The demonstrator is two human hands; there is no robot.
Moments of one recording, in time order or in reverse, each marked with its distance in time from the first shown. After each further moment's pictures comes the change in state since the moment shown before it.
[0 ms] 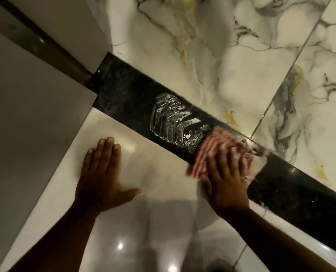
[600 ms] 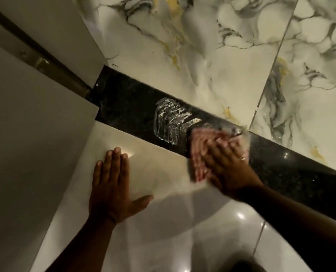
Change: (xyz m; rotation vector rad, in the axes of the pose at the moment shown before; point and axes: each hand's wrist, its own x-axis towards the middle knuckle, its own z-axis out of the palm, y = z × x) left_hand 0.000 -0.003 -0.007 -0.050 -0.085 0.034; right_hand 0.021 0.009 -0.017 -0.137 -0.034 -0.299
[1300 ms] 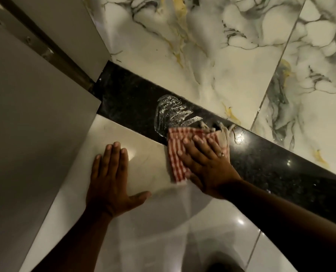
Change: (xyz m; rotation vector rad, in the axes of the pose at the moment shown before) left_hand 0.000 0.000 0.003 0.013 0.051 0.009; right_hand 0.028 -0.031 0.003 0.022 -0.049 -0.138
